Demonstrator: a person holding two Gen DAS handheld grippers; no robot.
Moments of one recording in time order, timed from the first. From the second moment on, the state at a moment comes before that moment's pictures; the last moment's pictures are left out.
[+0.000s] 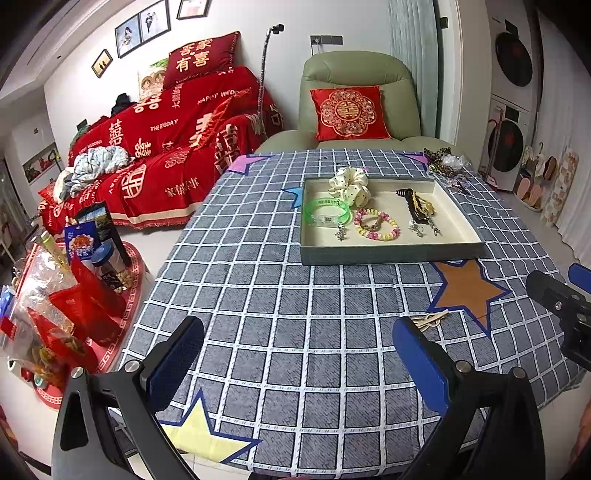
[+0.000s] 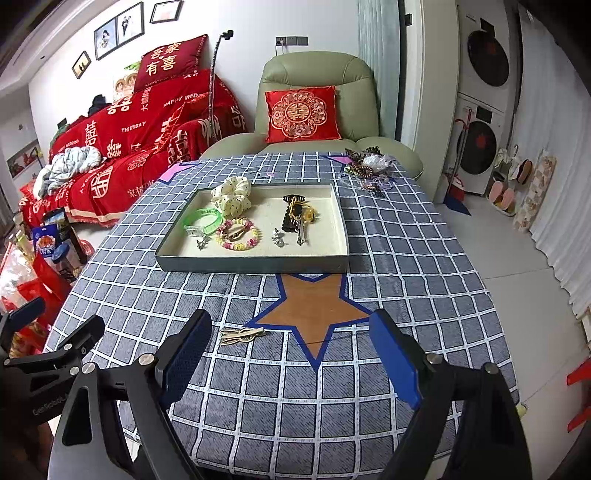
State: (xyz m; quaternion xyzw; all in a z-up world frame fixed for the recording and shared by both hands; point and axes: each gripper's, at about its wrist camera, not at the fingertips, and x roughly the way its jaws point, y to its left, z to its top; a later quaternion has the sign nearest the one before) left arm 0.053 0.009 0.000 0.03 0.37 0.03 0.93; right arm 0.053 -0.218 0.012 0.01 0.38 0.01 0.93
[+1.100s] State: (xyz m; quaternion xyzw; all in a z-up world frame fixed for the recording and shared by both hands) left arm 0.042 0.004 0.009 0.03 0.36 0.03 0.93; right arm 0.044 -0.218 0.023 0.01 0.37 0.01 0.93
